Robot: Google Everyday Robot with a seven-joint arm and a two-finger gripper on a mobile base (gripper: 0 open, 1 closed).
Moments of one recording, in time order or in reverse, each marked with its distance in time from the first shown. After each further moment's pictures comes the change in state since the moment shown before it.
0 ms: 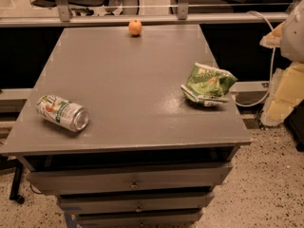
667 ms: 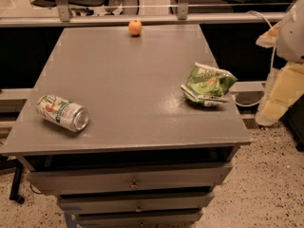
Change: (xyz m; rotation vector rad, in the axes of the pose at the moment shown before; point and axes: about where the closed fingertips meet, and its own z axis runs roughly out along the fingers) arm -0.009 0.002 0.001 0.003 -0.019 -0.001
